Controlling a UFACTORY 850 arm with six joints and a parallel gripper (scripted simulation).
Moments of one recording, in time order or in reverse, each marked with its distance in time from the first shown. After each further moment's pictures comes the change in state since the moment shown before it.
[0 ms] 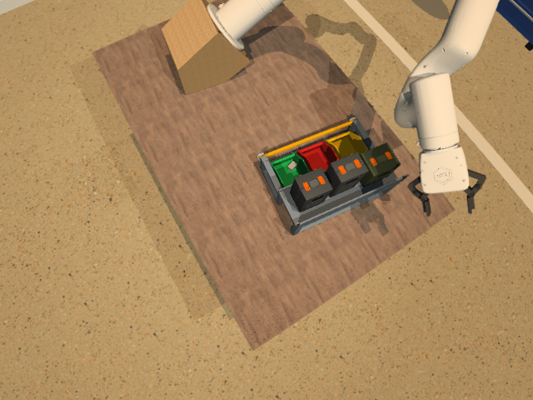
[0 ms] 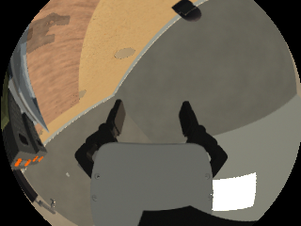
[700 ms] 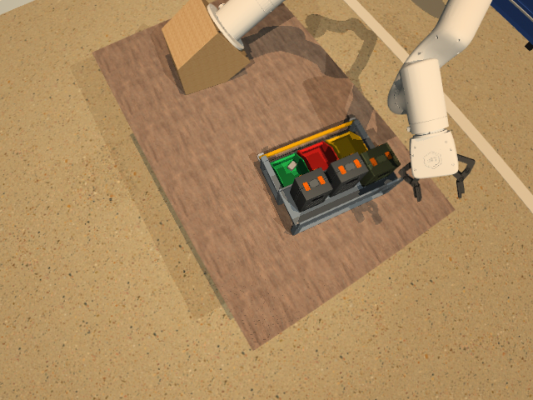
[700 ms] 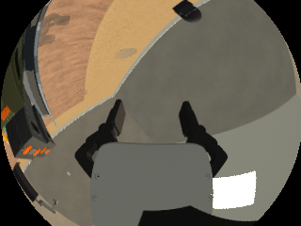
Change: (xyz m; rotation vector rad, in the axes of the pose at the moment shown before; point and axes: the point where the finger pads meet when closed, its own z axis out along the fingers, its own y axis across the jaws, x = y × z) arm 0.010 -0.018 -0.037 0.003 0.001 0.001
